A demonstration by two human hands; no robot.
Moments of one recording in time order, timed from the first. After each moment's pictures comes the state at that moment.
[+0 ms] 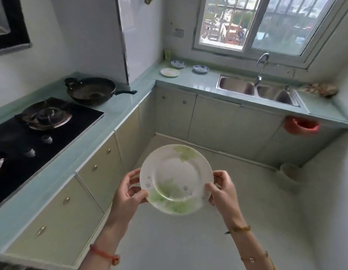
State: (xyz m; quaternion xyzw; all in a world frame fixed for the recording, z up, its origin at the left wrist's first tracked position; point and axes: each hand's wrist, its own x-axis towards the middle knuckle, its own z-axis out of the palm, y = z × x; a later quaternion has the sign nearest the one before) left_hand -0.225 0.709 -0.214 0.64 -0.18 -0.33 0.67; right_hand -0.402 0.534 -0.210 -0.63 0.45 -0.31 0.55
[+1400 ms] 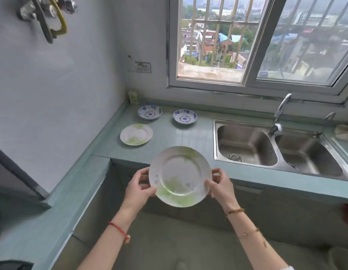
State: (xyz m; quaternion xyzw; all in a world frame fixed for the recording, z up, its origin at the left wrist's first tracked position) left_hand 0.212 -0.081 -0.231 0.70 -0.26 -0.35 0.57; right_hand 0.004 -0.229 -0.226 -0.63 0.53 -0.27 0.51
